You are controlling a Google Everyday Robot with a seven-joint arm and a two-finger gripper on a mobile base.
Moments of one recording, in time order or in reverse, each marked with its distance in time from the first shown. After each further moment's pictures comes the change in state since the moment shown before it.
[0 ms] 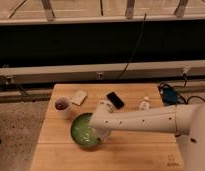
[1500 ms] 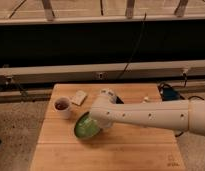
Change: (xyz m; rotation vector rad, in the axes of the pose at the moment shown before) arm 0.032 -0.003 -0.079 0.008 0.098 -0.044
